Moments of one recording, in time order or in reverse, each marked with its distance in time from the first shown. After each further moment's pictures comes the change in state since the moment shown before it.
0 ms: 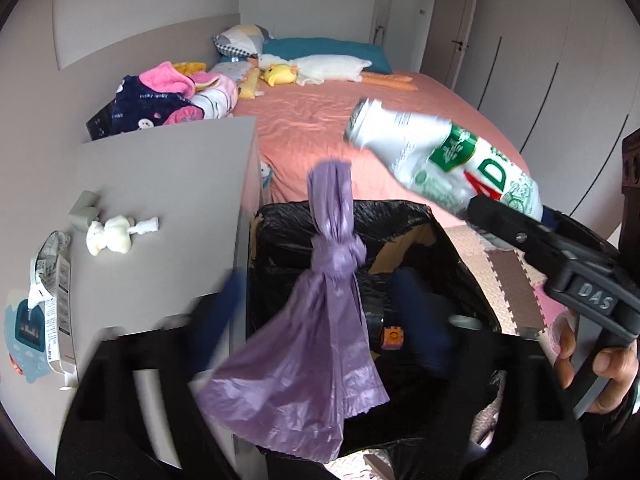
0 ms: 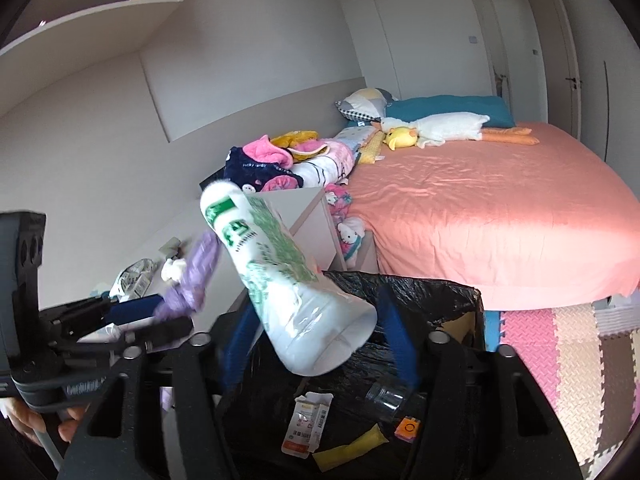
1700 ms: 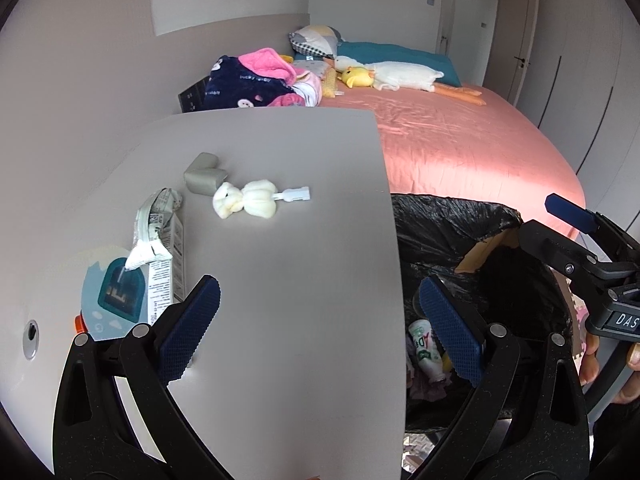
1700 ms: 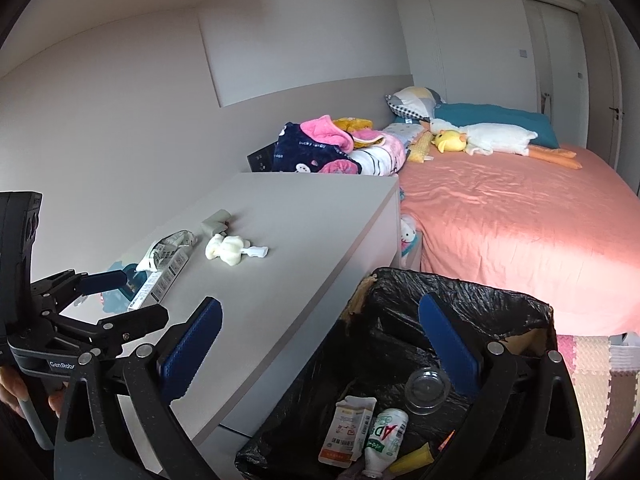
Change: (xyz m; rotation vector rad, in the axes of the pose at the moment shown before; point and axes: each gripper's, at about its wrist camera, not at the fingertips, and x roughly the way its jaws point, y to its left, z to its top) left arm -0.036 0.119 -0.035 -0.110 -0.012 0.185; right arm 0.052 0.104 -0.015 -0.168 0.050 0.094
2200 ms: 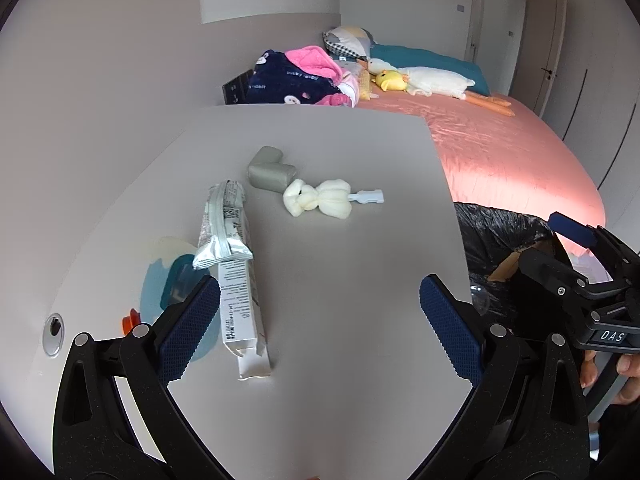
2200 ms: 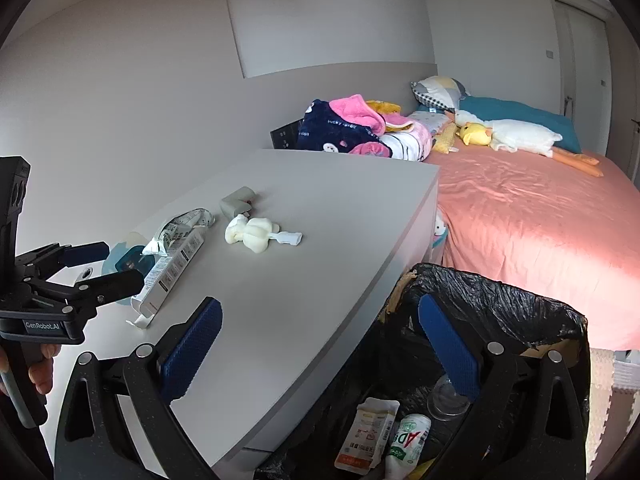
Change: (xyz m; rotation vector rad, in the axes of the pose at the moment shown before) left arm -0.002 0.062 -0.001 -0.055 -0.001 0.075; right arm 0.045 0.037 0.000 -0.062 0.067 0.038
